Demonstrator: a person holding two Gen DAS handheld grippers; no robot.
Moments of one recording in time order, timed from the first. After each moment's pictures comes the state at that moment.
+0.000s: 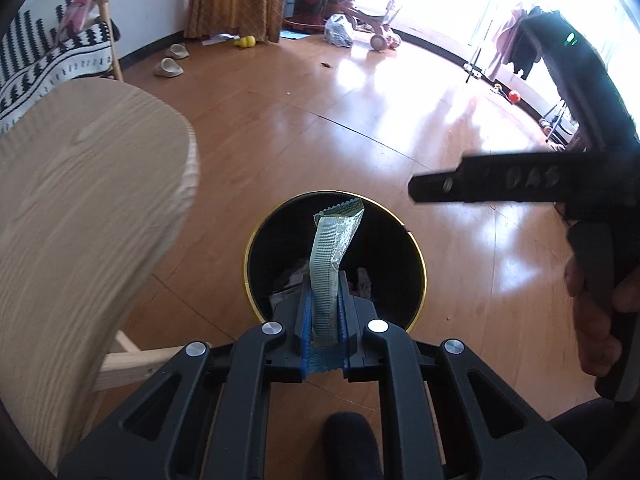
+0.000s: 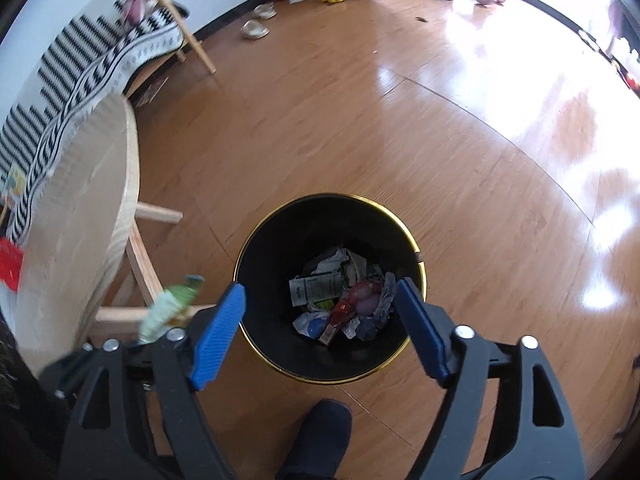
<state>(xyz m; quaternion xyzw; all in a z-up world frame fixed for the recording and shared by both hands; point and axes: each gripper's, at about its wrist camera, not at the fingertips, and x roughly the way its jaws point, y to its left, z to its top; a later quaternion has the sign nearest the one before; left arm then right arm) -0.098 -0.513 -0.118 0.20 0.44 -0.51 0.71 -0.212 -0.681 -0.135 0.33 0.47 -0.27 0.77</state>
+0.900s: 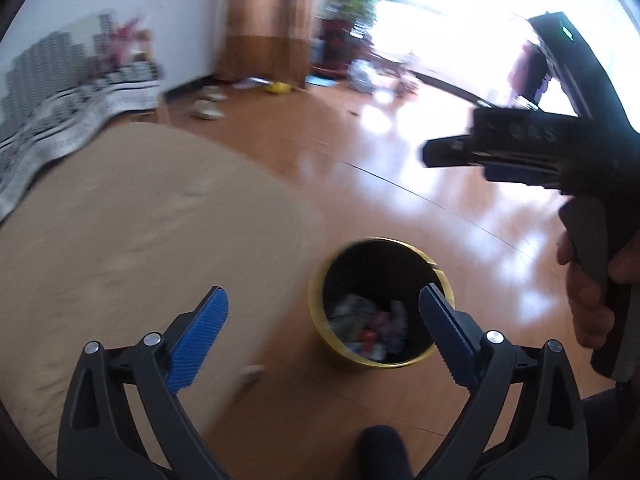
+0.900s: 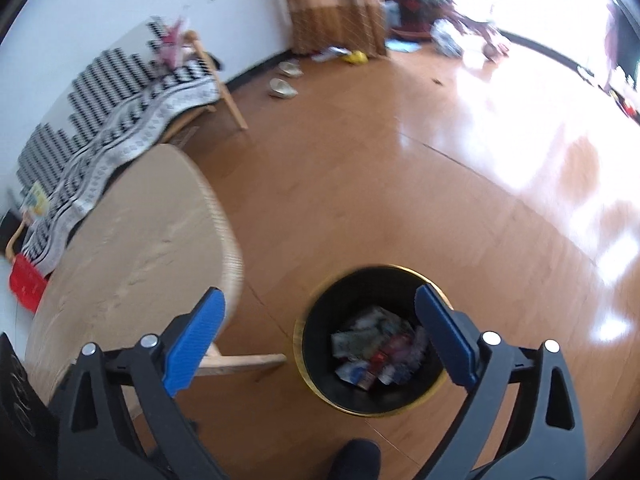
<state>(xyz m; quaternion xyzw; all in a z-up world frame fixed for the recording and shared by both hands) -0.062 -0.413 -0.040 0.17 0.37 -0.47 0.79 -0.159 -0.620 -0.040 0.27 0.38 -0.25 0.85</state>
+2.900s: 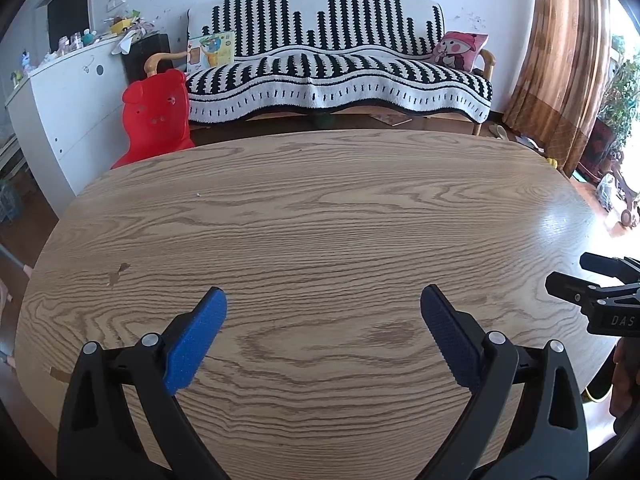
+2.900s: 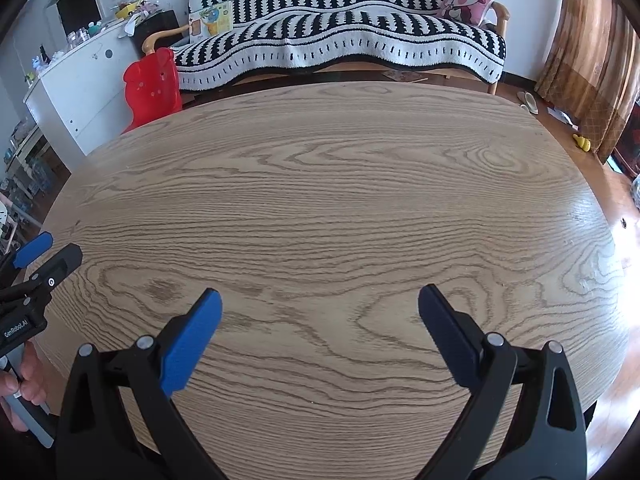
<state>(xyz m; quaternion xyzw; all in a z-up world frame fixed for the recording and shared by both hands) 0.087 0.016 -0.003 0.03 0.39 -0.06 0.92 0.077 -0.229 -0.043 0.06 0.46 0.04 0.88</state>
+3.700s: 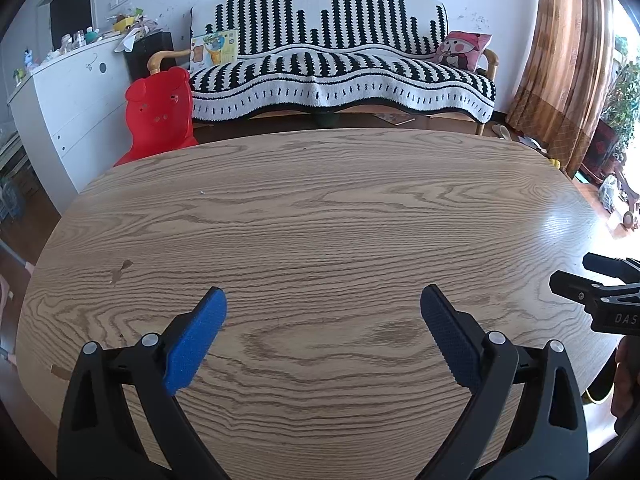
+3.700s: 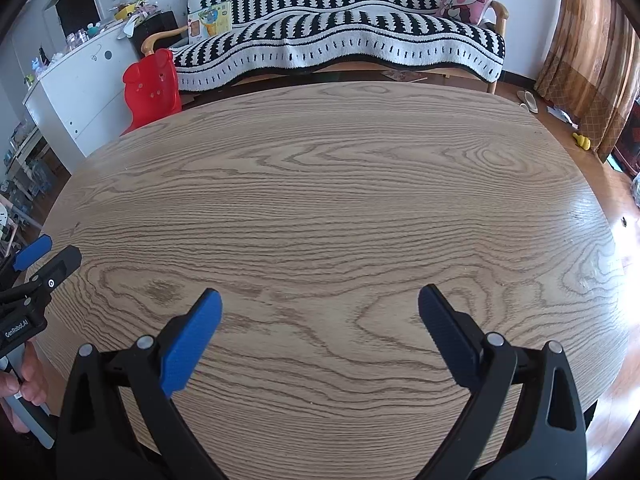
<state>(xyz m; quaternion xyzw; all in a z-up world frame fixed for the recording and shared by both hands) 0.086 0.022 -0.005 0.03 0.39 -0.06 0.92 0.077 -0.231 -0.043 0.06 0.46 0.04 0.88</state>
